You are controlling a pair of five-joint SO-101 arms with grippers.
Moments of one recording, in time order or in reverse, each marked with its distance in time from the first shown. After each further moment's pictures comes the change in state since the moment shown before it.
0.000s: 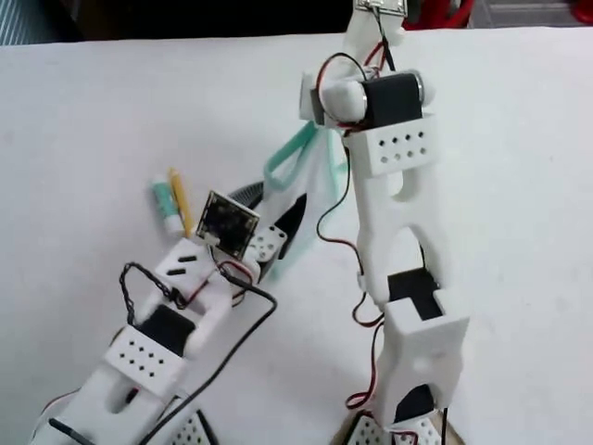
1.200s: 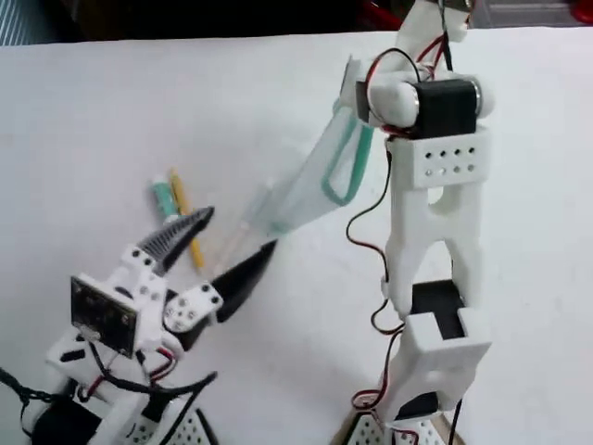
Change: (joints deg) left arm -2.7 -38.8 -19.4 49.6 1.1; right arm 7.0 -6.9 0.1 -0.1 -1.8
